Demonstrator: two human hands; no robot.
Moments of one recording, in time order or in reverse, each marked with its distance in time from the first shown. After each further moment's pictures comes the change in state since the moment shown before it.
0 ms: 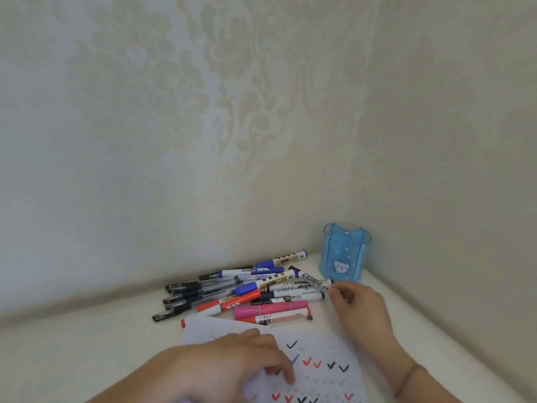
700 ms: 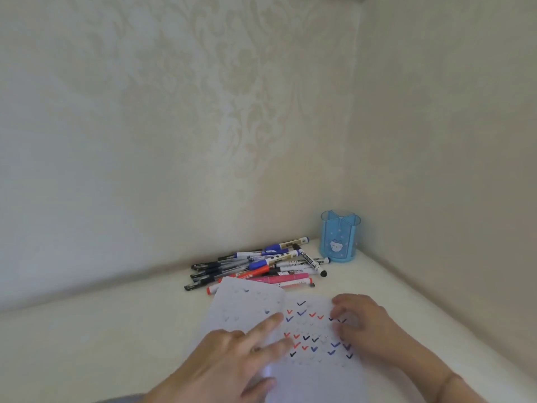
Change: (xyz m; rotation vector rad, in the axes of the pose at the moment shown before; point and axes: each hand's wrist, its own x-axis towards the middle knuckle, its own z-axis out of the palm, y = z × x) left_hand -0.089 0.086 -0.014 0.502 0.555 0.000; right_hand -0.080 0.015 -0.047 -0.146 -0.493 -0.241
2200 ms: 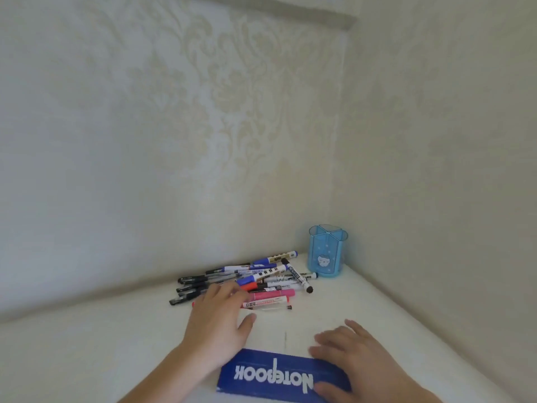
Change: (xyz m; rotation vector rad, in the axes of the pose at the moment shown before) left_hand 0.061 -0.019 -0.010 -0.152 -0.023 -0.670; right_hand -0.036 0.004 -0.005 -0.488 0.093 -0.426
